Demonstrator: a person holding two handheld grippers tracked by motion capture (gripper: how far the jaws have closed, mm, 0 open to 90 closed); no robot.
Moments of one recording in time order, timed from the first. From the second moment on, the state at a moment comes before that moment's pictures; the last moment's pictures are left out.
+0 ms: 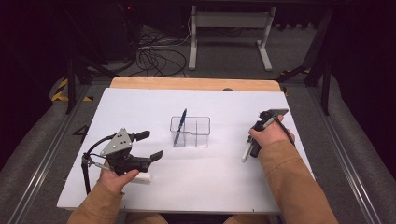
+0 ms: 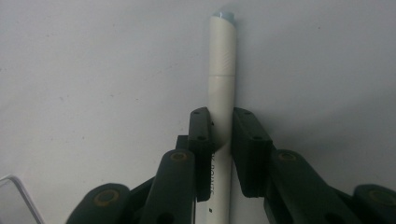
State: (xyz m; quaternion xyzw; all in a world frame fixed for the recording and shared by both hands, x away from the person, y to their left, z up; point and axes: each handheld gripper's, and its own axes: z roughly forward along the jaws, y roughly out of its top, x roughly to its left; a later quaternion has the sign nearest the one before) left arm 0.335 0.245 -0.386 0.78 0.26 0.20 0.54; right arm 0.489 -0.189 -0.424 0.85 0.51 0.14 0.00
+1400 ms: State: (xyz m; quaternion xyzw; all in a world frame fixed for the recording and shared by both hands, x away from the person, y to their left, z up) left arm 0.335 0.246 -0.385 0.78 0.26 0.20 0.54; right arm 0.454 -0.178 -0.369 0.74 0.59 0.32 0.07
